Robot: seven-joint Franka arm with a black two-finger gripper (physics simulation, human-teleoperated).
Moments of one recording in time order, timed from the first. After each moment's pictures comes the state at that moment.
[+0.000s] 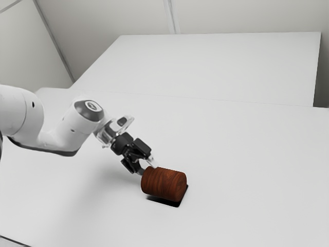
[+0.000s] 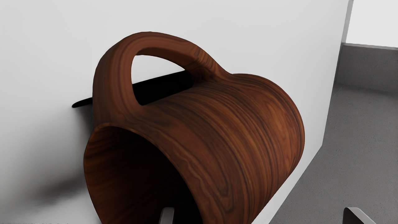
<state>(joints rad) -0.16 0.10 0.19 -2.27 -0.92 1.80 0.67</state>
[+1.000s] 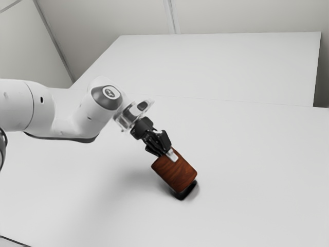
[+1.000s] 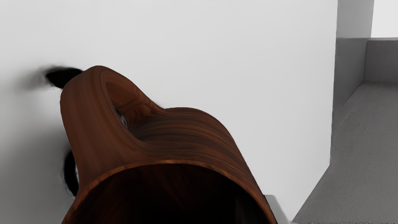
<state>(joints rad) -0.20 0.11 0.09 -2.14 -0.91 1.88 0.58</state>
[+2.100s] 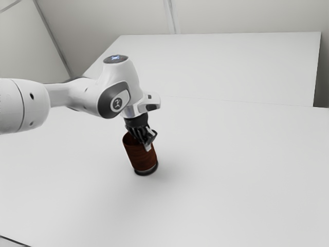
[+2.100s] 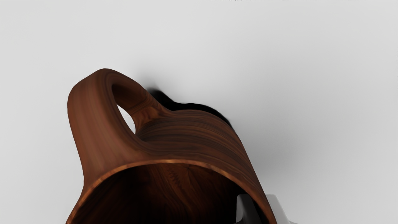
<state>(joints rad) -0.24 0.04 0.03 -2.13 -0.02 2.15 0.11</state>
